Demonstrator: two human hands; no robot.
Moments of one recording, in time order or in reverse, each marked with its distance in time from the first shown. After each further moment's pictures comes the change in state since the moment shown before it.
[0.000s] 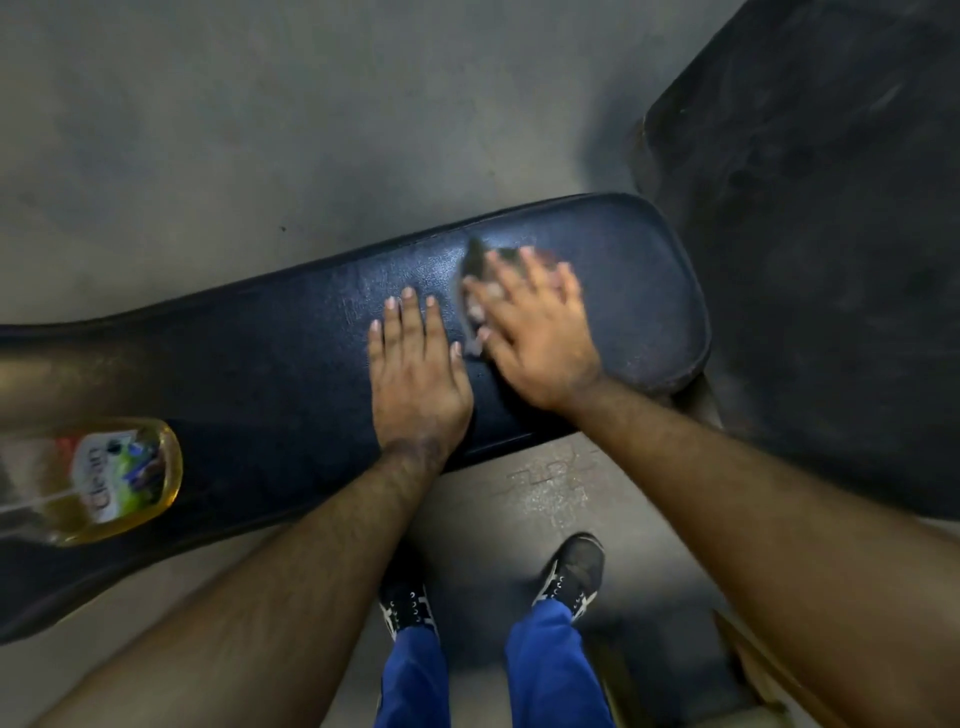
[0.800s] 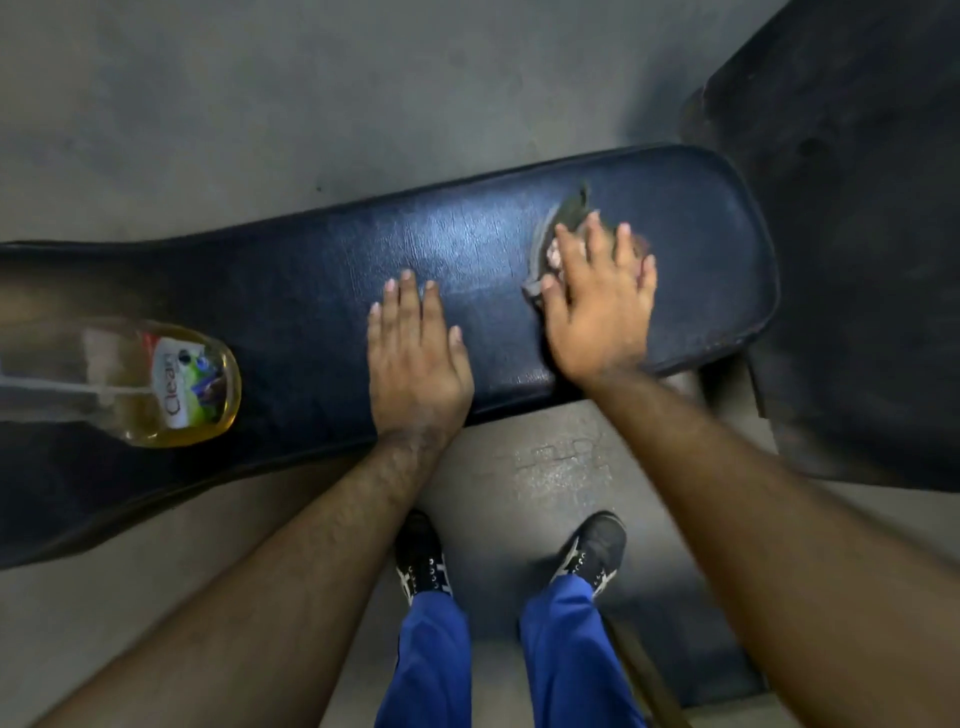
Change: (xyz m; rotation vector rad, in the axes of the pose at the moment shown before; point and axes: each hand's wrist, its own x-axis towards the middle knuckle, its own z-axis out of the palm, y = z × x) left_hand -0.045 -0.063 -0.005 -0.092 0.101 -0.045; right_hand -0.024 -0.045 0.019 0.039 0.120 0.330
